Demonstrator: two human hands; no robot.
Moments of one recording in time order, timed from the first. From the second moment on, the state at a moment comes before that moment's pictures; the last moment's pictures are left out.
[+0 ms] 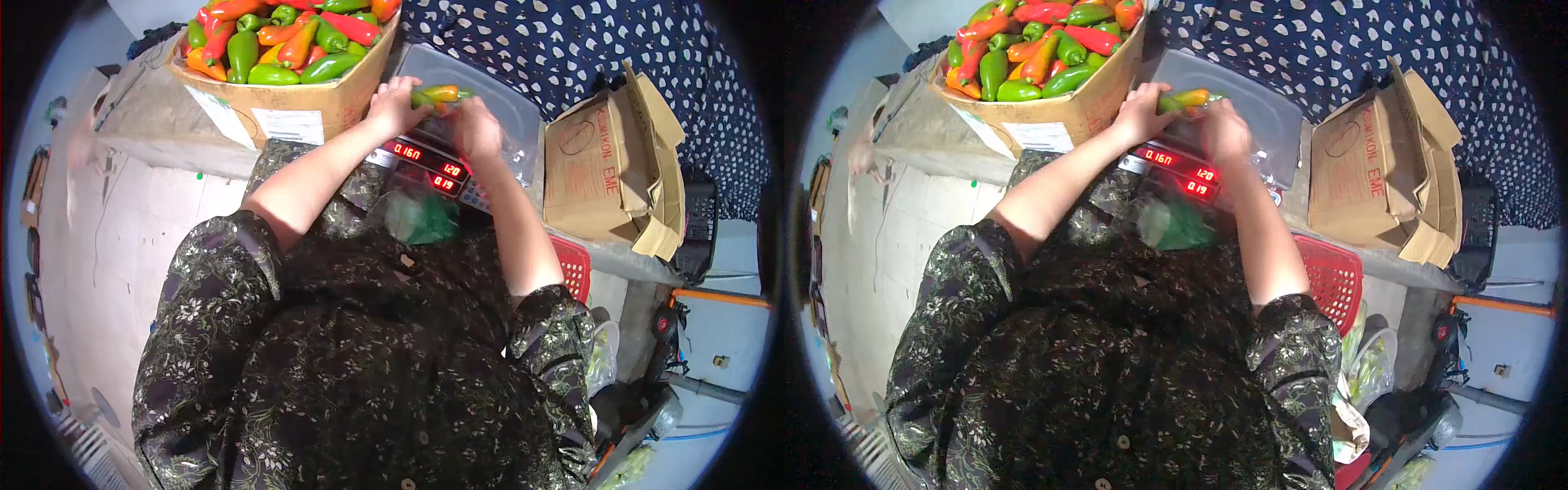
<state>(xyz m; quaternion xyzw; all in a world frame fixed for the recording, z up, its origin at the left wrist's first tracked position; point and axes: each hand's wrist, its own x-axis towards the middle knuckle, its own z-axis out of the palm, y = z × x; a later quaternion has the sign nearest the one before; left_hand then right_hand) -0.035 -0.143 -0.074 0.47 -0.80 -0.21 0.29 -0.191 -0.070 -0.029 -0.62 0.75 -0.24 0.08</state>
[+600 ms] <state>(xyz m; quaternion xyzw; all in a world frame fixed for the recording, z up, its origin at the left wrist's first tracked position) -0.079 -0.167 -0.033 0.47 -0.86 -0.20 0.02 -0.191 -0.039 -0.041 -0.70 0.67 -0.24 0.01</state>
